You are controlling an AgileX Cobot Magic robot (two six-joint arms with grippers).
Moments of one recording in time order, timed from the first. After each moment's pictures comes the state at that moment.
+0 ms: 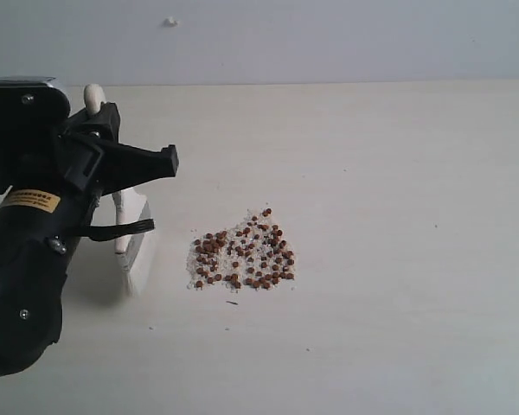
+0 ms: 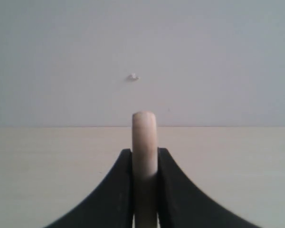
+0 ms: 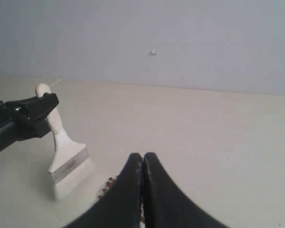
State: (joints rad) left arm -1.10 1.64 -0.52 -0.99 -1.15 0.37; right arm 0.66 0.41 -0.45 -0.23 0.38 0.49
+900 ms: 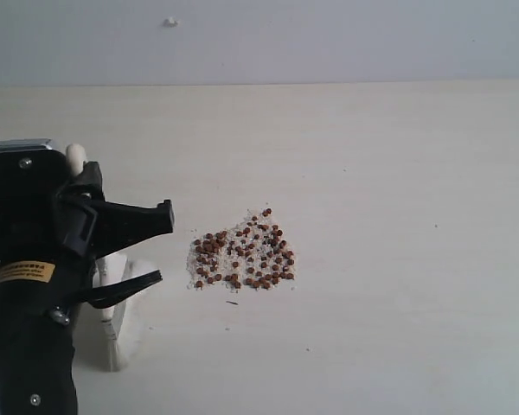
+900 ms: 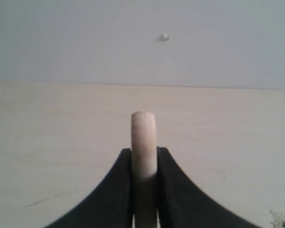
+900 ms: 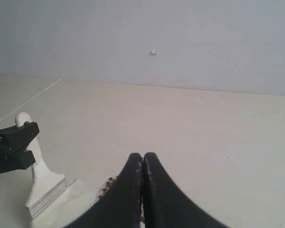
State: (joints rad) left arm -1.38 1.64 -0.49 -1.45 -1.25 0.48; right arm 0.66 0.41 -0.45 -0.23 0.38 0.49
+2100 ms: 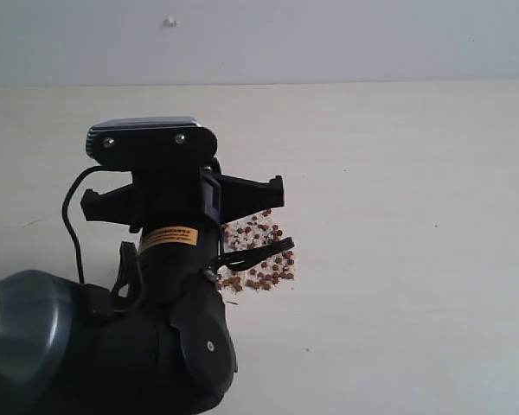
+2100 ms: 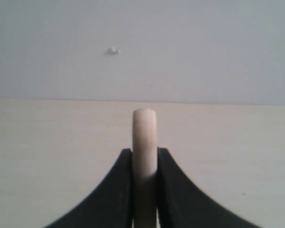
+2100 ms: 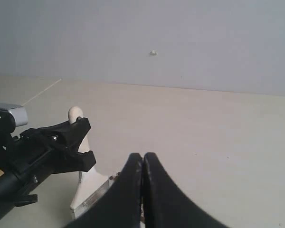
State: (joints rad) left arm -1.38 1.90 -0.83 -1.38 -1.25 0.53; right arm 0.66 0.41 -0.45 -0.23 0.38 0.49
